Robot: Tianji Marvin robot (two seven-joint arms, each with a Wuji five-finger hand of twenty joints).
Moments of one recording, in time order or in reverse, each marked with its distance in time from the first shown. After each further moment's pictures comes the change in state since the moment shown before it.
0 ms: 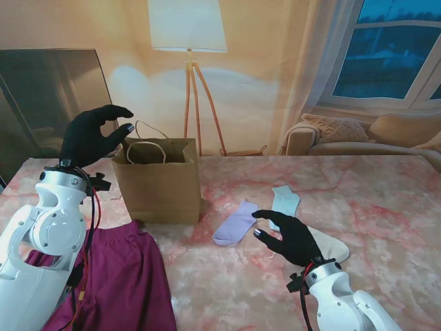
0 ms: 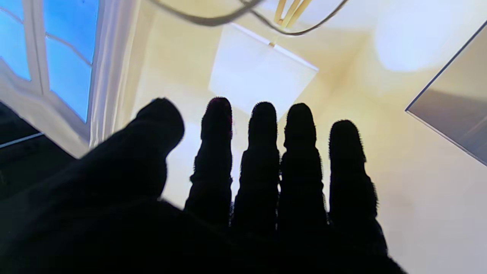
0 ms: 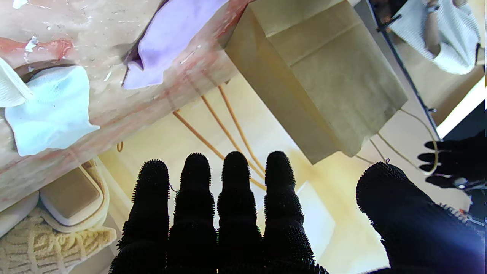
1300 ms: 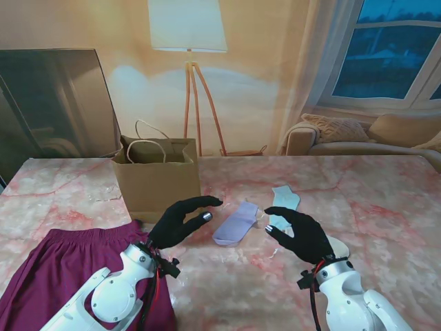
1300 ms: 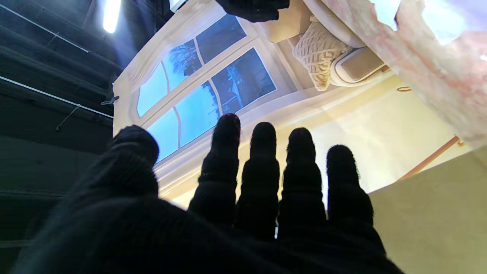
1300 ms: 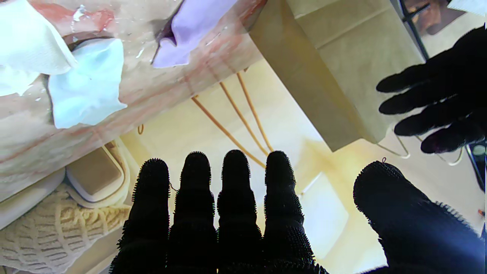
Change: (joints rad) left arm 0.090 -0.022 0.377 0.257 -0.397 -0.421 -0.082; right arm -0.018 -0.001 0.062 -0.002 -0.020 0.011 -0.003; left_hand -0.016 0.248 -0.419 0.099 -0.042 0.085 -0.265 -0.068 -0.159 0.001 -0.087 -0.081 -0.181 0.000 -0.096 -0.105 -0.144 -0.051 -0.249 -0.084; right_hand 0.026 0.000 0.003 0.000 0.001 0.000 0.012 0.000 0.015 0.000 0.008 0.000 0.011 0.000 0.006 0.000 0.011 0.000 0.000 0.001
